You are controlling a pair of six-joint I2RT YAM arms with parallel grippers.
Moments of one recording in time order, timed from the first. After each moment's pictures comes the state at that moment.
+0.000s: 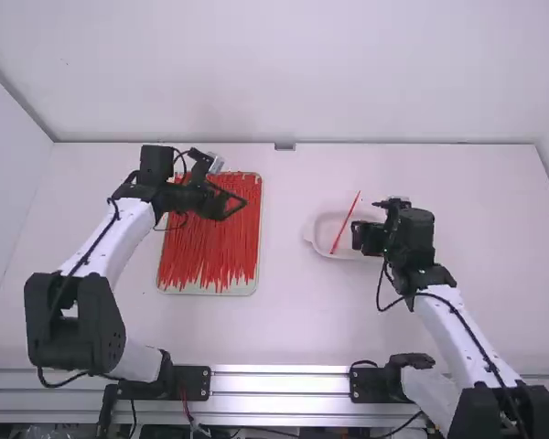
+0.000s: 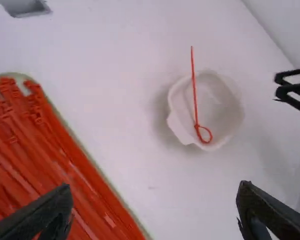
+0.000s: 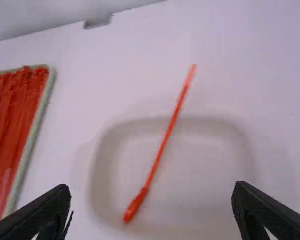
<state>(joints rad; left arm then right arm) 0.00 1.53 1.11 -0.47 0.81 0.20 0.06 1.10 0.53 -0.10 -0.16 0.17</state>
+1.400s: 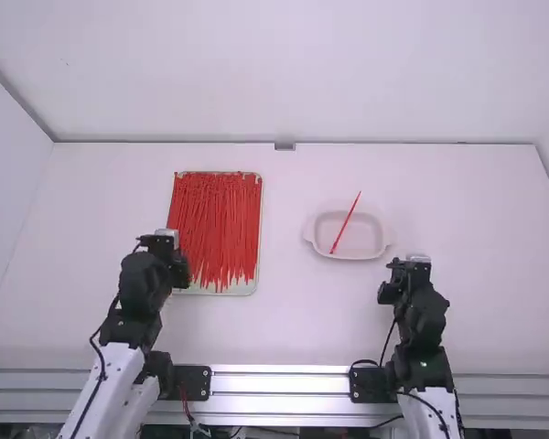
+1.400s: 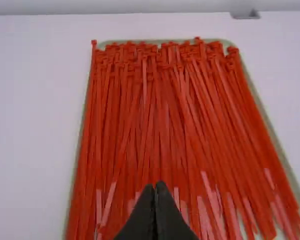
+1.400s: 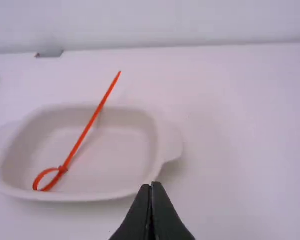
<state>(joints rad) 0.00 0.63 0.23 -0.11 0.03 0.00 0.00 0.23 0.01 -0.10 -0.02 0.00</state>
